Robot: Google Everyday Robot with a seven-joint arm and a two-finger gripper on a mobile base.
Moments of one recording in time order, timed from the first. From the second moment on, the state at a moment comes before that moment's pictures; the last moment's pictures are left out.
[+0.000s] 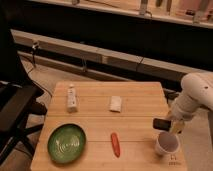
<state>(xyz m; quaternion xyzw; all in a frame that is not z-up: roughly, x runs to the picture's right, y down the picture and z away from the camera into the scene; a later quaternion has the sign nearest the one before) 0.321 0.180 0.663 -0.39 -0.02 0.10 0.92</state>
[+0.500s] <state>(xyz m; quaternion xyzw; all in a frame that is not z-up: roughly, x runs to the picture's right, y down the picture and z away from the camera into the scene) 0.320 0.196 0.660 -0.39 -0.04 0.09 0.91</state>
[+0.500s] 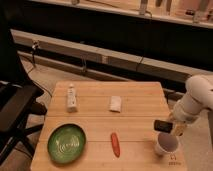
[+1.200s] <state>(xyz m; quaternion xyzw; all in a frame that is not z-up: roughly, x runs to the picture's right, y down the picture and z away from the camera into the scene) 0.340 0.226 0.651 -0.40 -0.01 0.10 0.91</state>
